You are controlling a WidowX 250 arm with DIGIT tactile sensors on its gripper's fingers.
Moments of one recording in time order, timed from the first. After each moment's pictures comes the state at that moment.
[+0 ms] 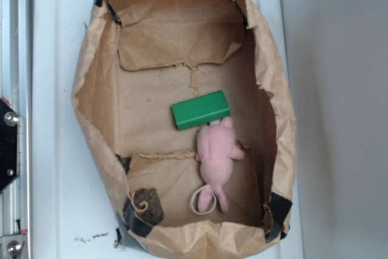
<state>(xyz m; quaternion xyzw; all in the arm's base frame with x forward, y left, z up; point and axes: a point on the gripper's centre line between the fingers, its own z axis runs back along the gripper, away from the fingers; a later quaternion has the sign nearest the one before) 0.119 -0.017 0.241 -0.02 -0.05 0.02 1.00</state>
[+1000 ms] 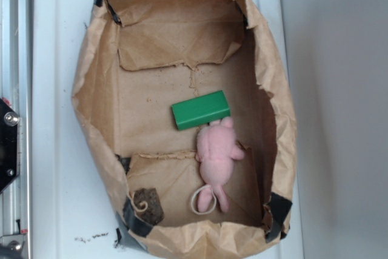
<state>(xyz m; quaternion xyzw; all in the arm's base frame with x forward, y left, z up) 0.161 -0.019 0.235 -0.01 -0.09 0.04 1.00</state>
